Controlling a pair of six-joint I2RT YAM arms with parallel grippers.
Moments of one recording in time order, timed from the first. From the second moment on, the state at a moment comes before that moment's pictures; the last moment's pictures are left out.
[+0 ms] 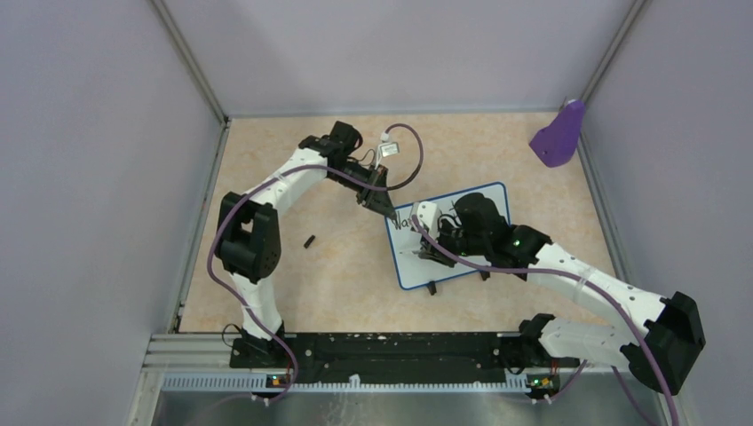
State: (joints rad) left arm -0.42 1.90 1.59 -0.91 1.12 0.27; right arm 0.80 1.07 0.82 -0.41 -0.34 -0.35
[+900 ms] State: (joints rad) left arm -0.41 1.88 1.55 -0.86 1.11 0.24; right arm 0.80 1.09 0.84 -0.37 -0.28 -0.32
